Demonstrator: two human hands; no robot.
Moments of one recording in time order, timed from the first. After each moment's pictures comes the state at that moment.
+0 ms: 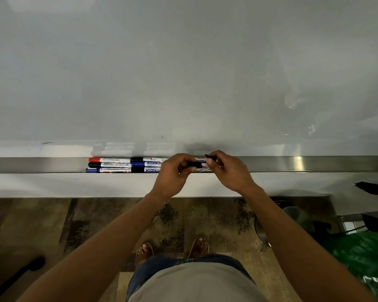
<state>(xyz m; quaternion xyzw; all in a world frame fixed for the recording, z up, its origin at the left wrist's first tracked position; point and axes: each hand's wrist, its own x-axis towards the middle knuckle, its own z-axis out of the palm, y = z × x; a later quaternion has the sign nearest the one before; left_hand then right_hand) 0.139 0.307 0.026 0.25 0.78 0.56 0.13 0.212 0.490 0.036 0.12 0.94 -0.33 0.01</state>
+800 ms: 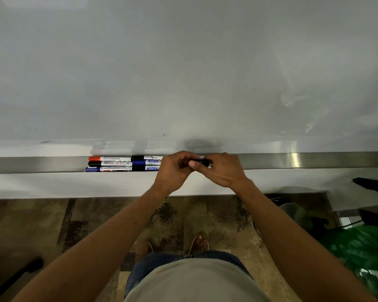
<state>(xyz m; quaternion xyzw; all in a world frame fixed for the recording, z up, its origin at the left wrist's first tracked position) 0.135 0.306 0.034 0.22 0.73 0.61 0.20 0.197 0.463 0.049 0.11 0.97 -0.21 0.03</state>
